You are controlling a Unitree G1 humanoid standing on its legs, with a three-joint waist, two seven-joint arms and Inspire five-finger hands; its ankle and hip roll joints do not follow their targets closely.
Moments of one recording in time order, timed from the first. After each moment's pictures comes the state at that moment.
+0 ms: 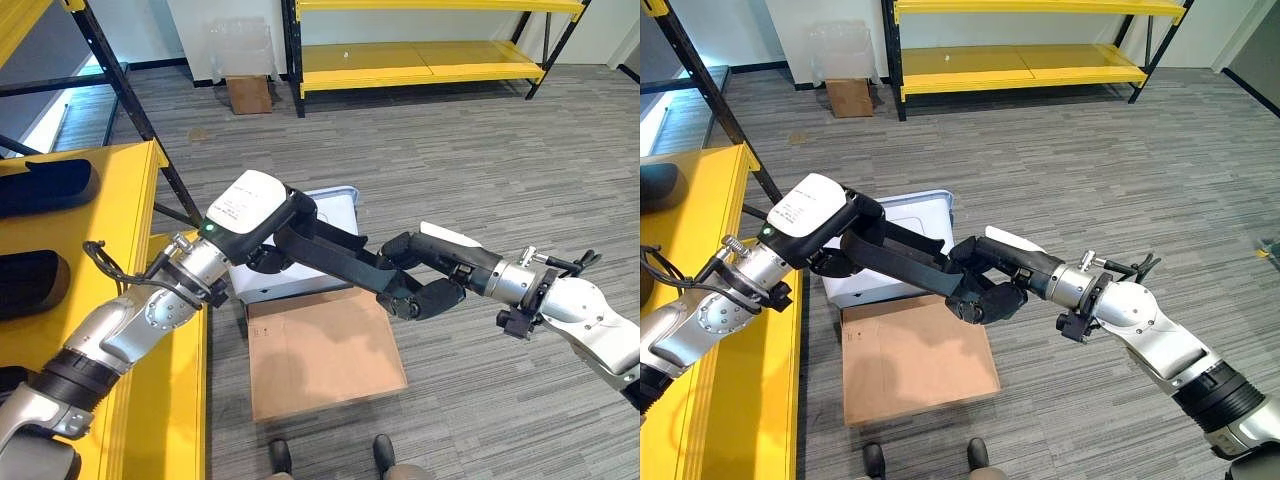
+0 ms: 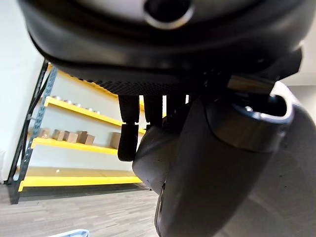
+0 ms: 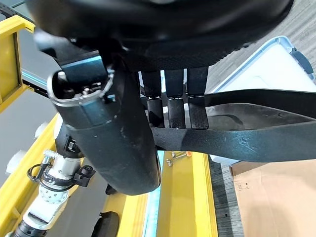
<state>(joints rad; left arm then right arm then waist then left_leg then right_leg) -0.45 1.00 -0.39 0.07 0.35 -0.41 0.19 -0.44 -1.05 0.50 -0.11 0.47 -0.19 0.37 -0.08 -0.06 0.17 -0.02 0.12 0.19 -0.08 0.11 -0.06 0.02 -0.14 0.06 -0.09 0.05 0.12</state>
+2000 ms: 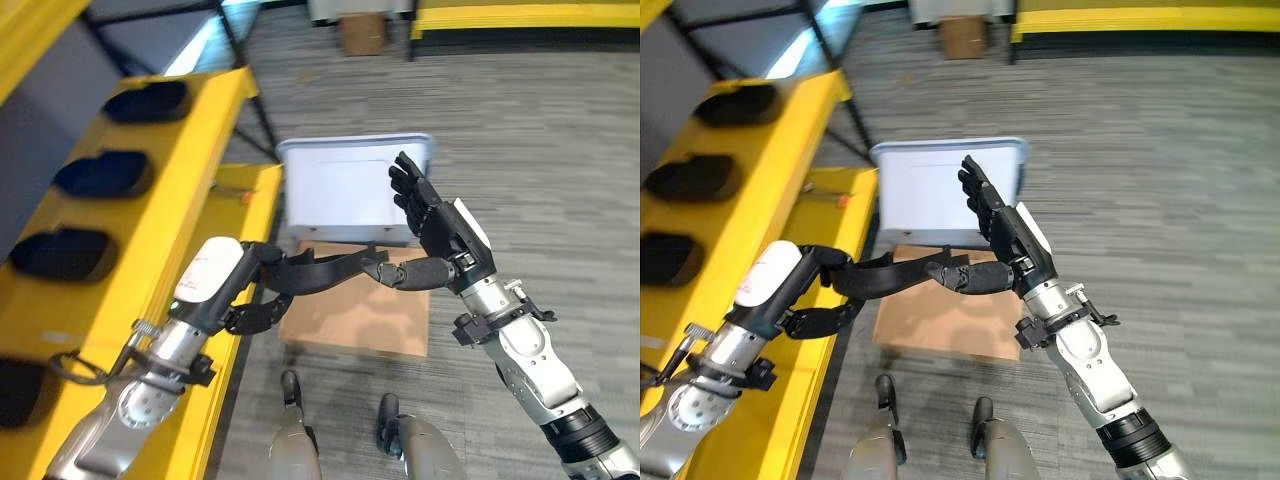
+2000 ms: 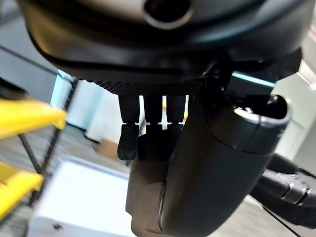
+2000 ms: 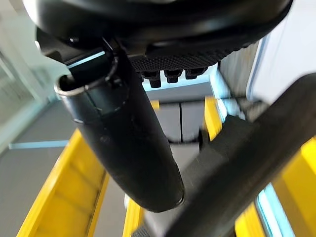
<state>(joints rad) 0.00 0.84 -0.09 -0.25 0.30 -0.35 0.15 -0.24 -0.58 0.28 -0.12 0.46 -0.26 0.06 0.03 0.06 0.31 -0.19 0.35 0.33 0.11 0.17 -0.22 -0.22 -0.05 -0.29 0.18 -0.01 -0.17</state>
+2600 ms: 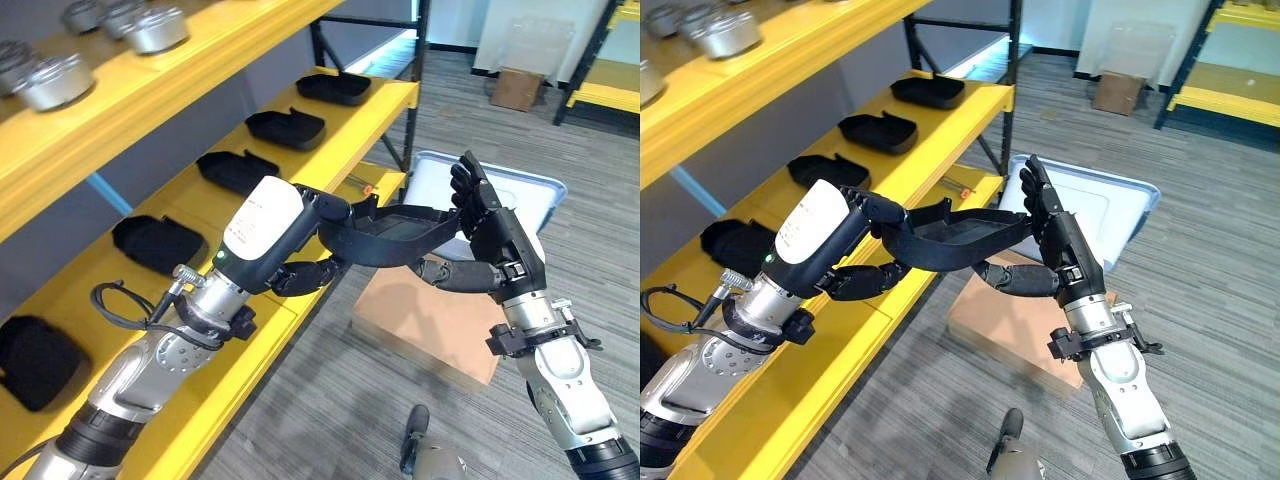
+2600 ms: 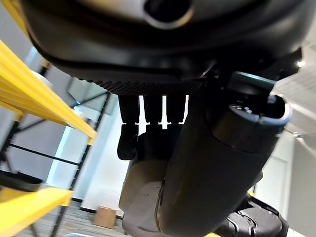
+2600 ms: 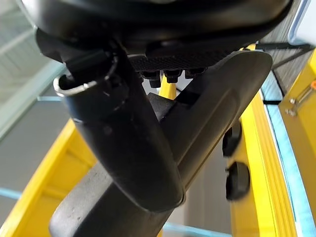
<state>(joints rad) -0.20 0.81 -0.21 -0.30 0.36 -0.40 0.15 -0.06 -0.58 0.13 -0.17 0.40 -0.29 0.00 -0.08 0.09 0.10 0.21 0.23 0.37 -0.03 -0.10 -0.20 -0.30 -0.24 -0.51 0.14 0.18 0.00</state>
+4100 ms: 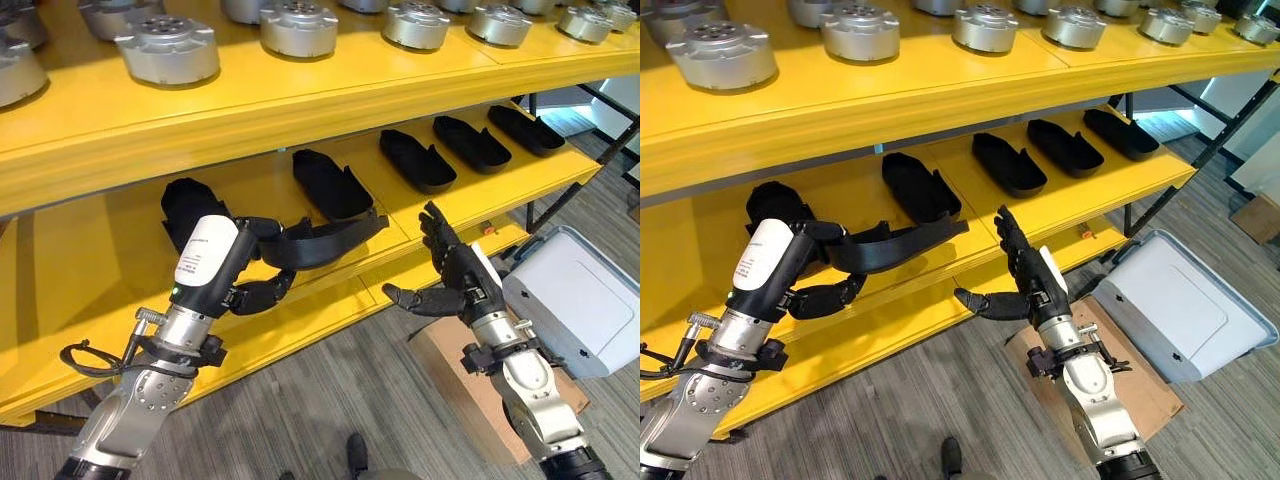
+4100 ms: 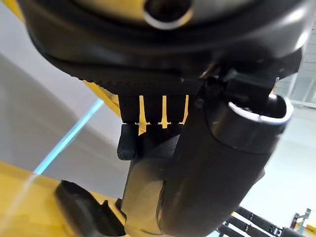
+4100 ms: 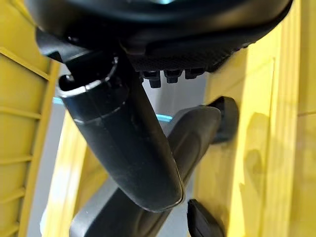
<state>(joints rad) 0.05 0.73 -0.04 -0.26 0.35 -0.35 0.22 -0.04 -0.48 0.17 -0.07 0.36 -0.23 0.03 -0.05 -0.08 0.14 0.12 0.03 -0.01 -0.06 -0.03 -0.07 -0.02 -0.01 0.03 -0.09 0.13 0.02</state>
